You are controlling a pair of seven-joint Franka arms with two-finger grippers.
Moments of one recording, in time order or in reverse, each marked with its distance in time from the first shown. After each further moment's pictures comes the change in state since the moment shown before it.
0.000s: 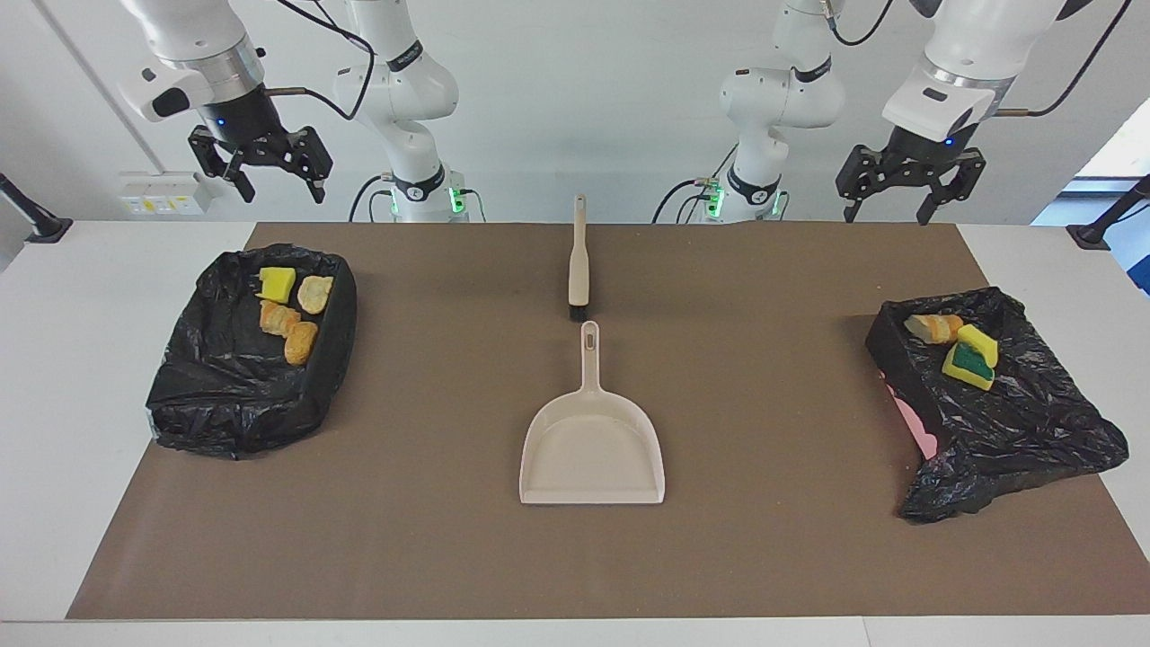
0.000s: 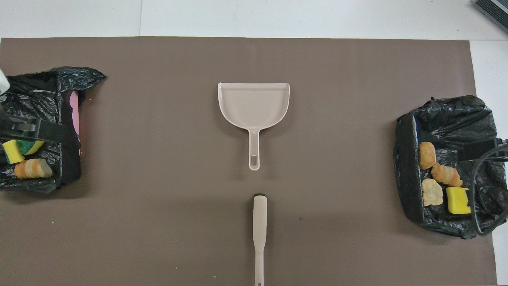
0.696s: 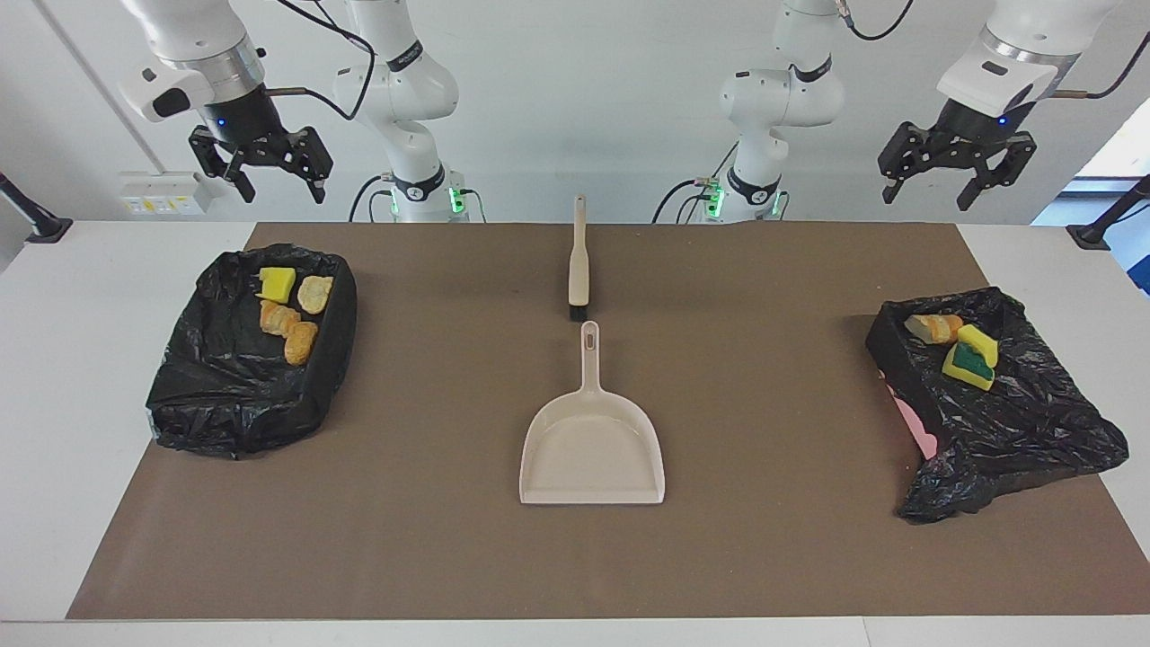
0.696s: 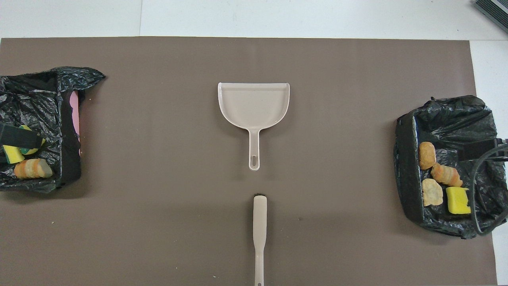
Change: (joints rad) left arm 0.093 0.005 -0.057 0.065 -0.033 -0.072 0.110; right arm 0.000 0.000 0.000 0.000 -0.002 0.005 0.000
